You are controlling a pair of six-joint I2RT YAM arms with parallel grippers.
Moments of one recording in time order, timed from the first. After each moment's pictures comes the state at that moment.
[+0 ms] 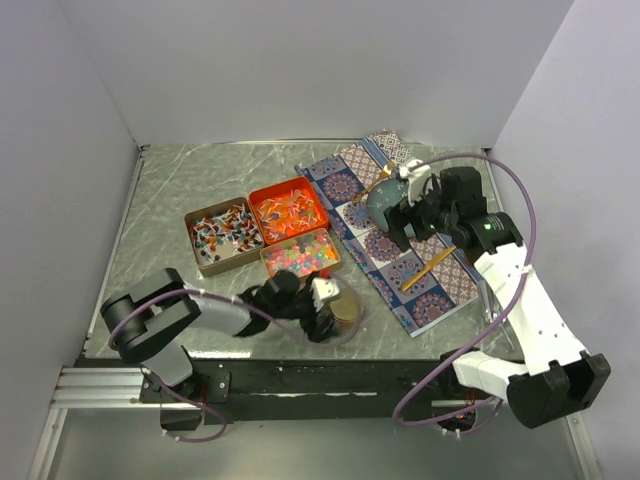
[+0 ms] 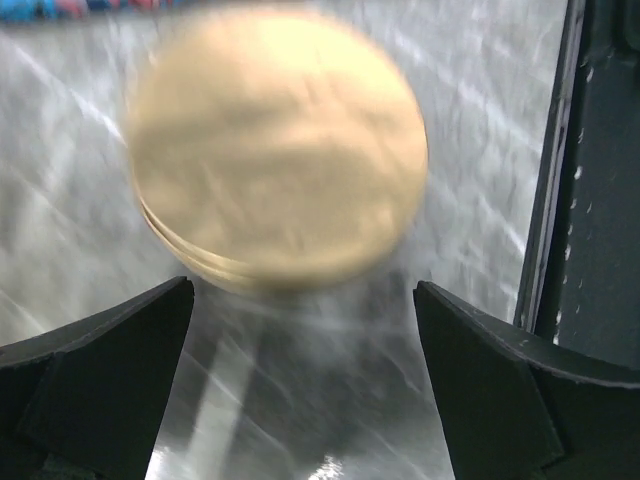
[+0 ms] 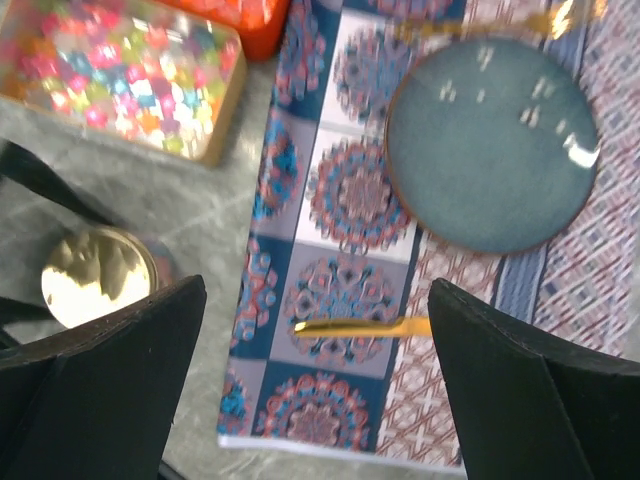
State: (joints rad) left arm -0.96 1.59 0.49 0.60 0.37 0.06; right arm 0.27 1.14 1.23 -0.76 -0.27 -0.33
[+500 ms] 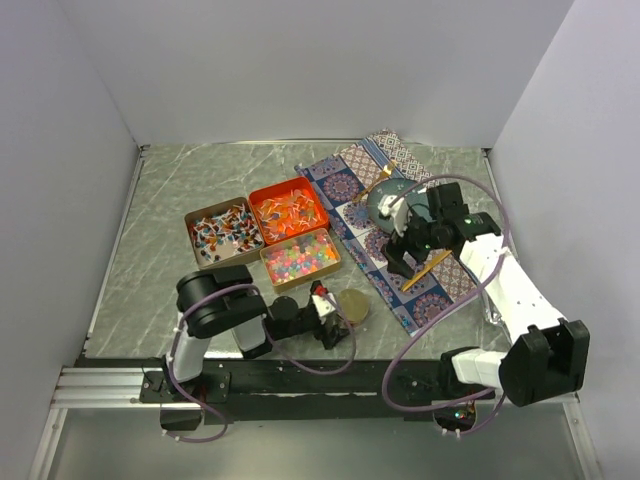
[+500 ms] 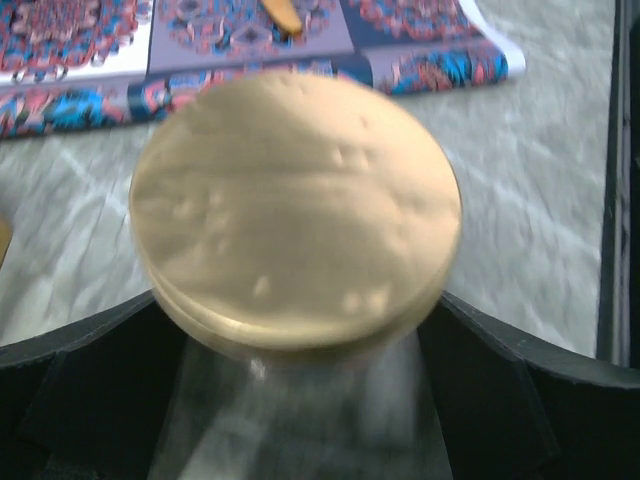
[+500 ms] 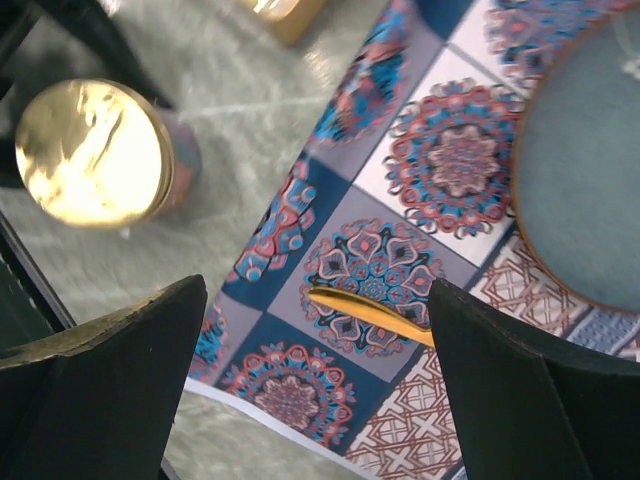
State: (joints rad) left arm -1.09 2.00 0.37 1.44 0.13 0.01; right arm 0.22 1.24 1.07 -0.84 -0.50 -0.73
